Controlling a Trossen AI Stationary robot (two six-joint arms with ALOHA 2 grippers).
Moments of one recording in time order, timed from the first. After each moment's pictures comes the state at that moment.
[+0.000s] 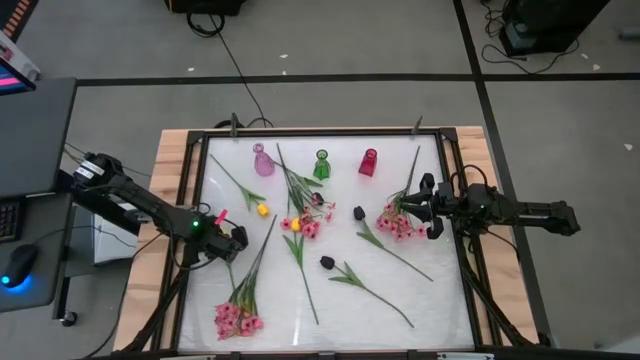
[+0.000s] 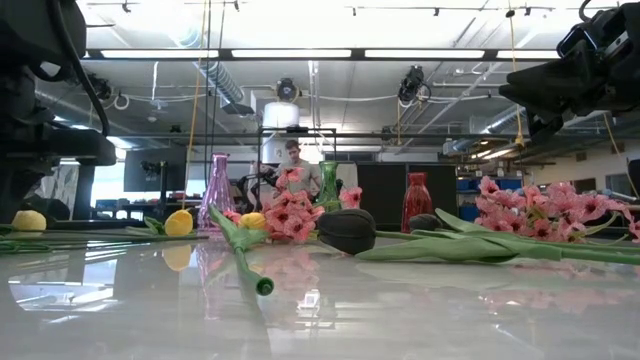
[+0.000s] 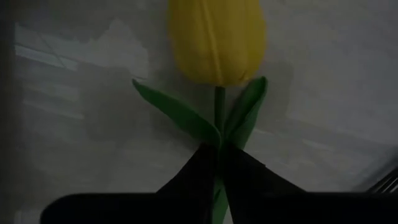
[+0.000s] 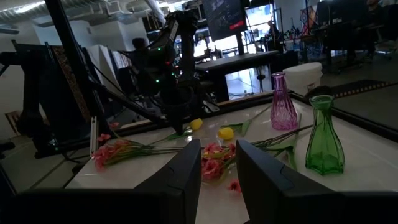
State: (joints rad) left arm -0.46 1.12 0.47 -0.77 -0.06 -2.34; right arm -0.08 0.01 0.01 0.06 0.00 0.24
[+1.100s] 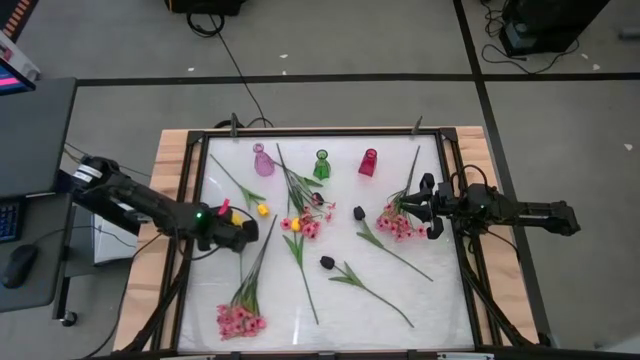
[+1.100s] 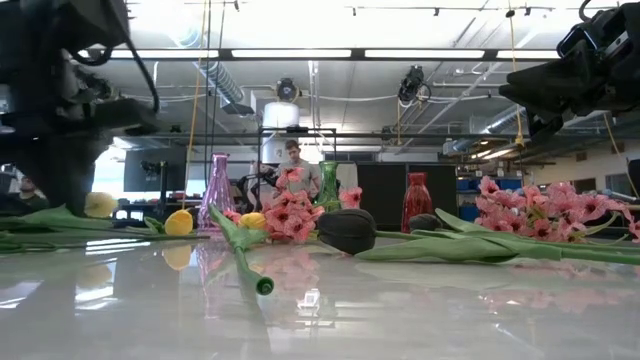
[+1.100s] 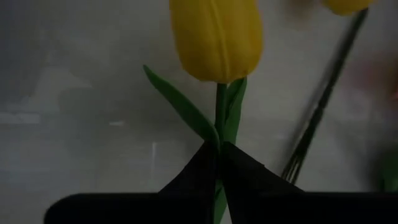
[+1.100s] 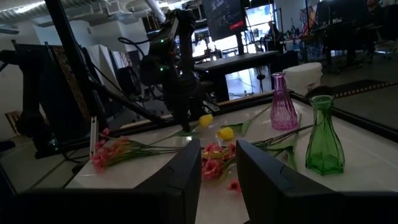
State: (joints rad) left arm -0.33 1.12 0.55 -0.74 -0.20 -2.00; right arm -0.08 0.01 0.01 0.06 0.00 0.24
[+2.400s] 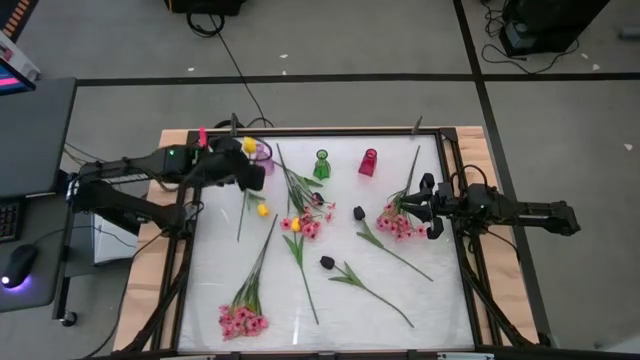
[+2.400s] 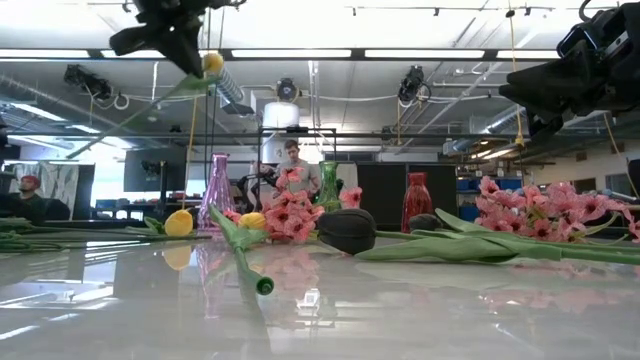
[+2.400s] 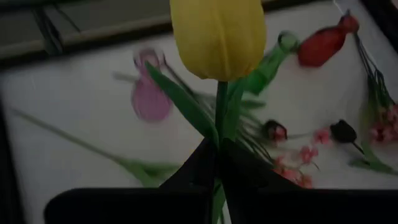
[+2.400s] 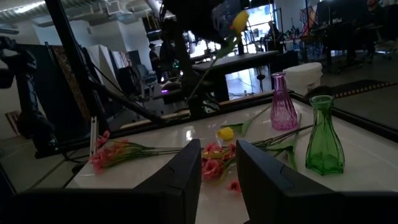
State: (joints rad) left arm 0.13 1.12 1.24 -1.10 -0.51 -0.96; right arm -0.08 0.01 0.01 0.06 0.00 0.24
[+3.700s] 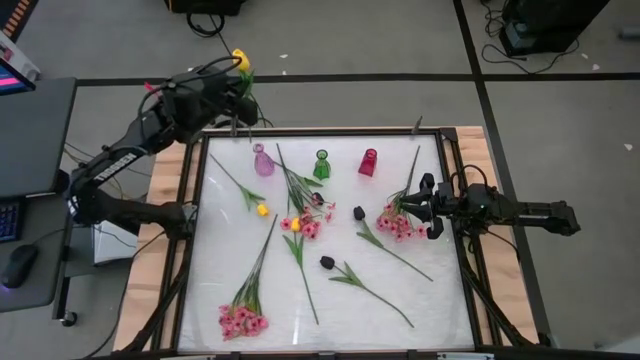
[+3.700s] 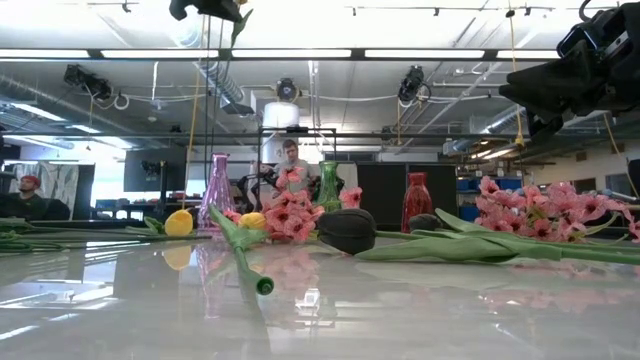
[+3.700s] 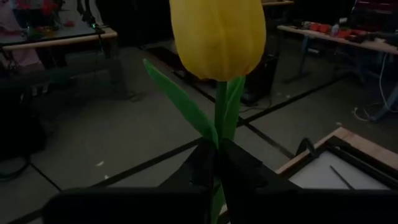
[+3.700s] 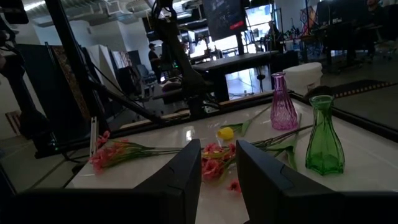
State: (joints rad) left arm 0.55 1.13 1.42 -0.49 -0.43 -0.12; right arm -0.08 0.01 0.01 0.06 0.00 0.24
